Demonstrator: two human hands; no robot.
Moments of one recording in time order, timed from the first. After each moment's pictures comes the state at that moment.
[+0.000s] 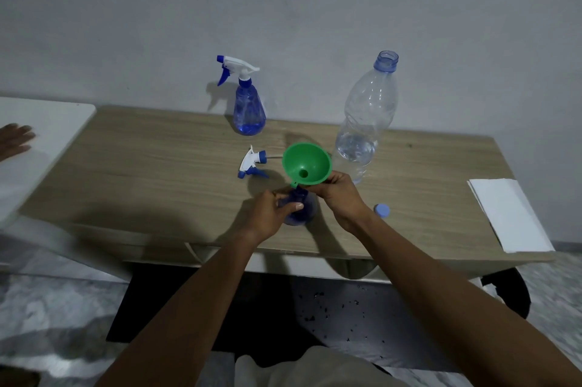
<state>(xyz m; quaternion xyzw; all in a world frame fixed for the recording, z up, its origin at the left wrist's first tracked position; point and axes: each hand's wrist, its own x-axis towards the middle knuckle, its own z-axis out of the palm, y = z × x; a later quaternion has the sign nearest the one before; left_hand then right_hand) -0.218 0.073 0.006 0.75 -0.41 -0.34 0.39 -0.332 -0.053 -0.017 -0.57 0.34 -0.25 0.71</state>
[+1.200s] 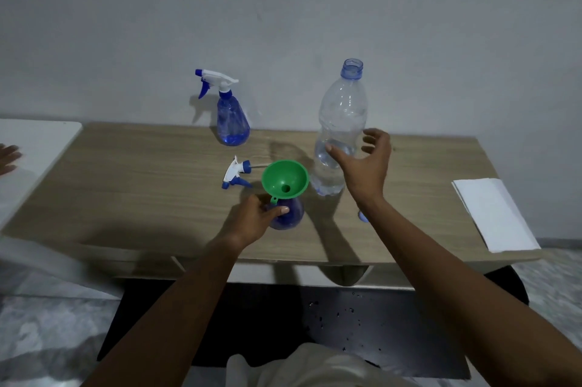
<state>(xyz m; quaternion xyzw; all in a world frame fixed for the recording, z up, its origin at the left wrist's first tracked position) -0.185 0.048 -0.068 0.77 -0.40 -0.35 0.36 -0.370 -0.110 0.017 -0.61 0.48 -0.48 0.41</state>
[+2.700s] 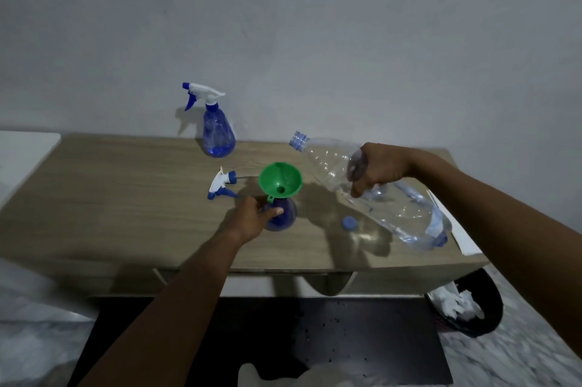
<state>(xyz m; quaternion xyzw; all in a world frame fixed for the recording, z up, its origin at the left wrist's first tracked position) -0.193 0.014 -0.077 0.76 -0.41 -0.34 0.38 -0.427 -0.159 0.123 -0.86 0.38 0.14 0.31</state>
